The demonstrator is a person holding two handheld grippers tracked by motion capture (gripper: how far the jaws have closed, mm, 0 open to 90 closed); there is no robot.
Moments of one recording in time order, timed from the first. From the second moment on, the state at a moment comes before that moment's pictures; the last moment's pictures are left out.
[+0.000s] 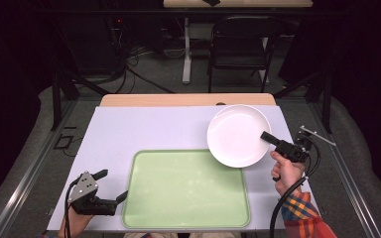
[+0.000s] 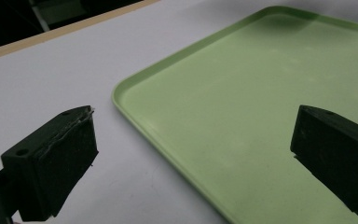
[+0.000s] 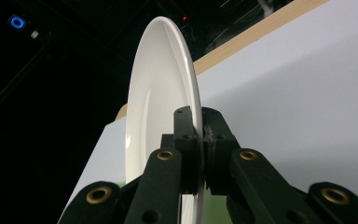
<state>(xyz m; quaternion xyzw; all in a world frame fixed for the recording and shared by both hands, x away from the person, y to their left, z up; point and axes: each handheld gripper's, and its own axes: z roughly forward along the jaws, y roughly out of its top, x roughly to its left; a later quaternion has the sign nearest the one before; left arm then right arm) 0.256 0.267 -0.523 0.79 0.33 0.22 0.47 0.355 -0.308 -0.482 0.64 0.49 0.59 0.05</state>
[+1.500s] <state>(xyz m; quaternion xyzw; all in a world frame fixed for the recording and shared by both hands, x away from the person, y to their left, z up) 0.296 0.176 -0.527 0.78 0.31 0.08 0.53 0.324 -0.175 -0.474 0.51 0.63 0.59 -0.05</state>
